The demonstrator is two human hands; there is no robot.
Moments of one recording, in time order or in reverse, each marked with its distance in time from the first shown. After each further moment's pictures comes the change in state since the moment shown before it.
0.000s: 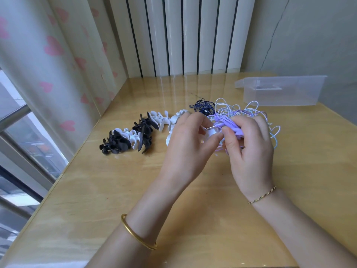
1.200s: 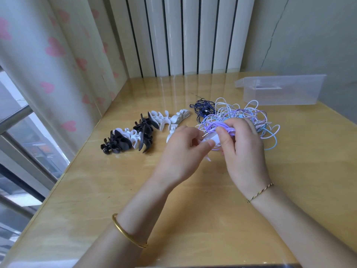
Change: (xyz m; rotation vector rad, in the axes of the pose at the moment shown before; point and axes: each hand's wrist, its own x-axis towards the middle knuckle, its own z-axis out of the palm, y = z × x) left_hand -0.003 -0.017 -0.006 -0.062 -0.208 -0.220; right_hand 0.002 -0.003 0.004 0.032 -0.151 0.122
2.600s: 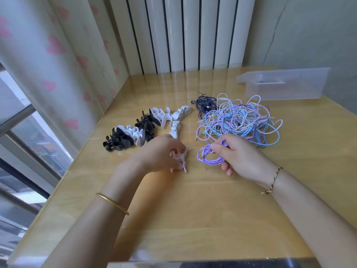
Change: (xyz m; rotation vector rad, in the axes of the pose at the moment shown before) left_hand 0.025 -0.058 -0.041 0.613 -0.351 -0.040; right_hand 0.005 0.007 -0.015 0.028 -0.692 0.492
